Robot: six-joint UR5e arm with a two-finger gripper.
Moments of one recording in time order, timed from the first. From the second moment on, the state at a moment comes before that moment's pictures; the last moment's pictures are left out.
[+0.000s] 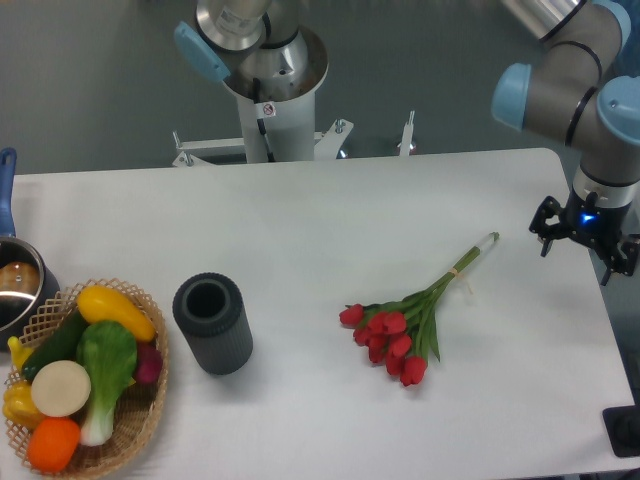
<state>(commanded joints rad) 2.91 -2.09 -1.44 -0.97 1.47 1.59</state>
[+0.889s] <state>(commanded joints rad) 2.90 -2.07 -1.62 -0.85 1.46 1.57</state>
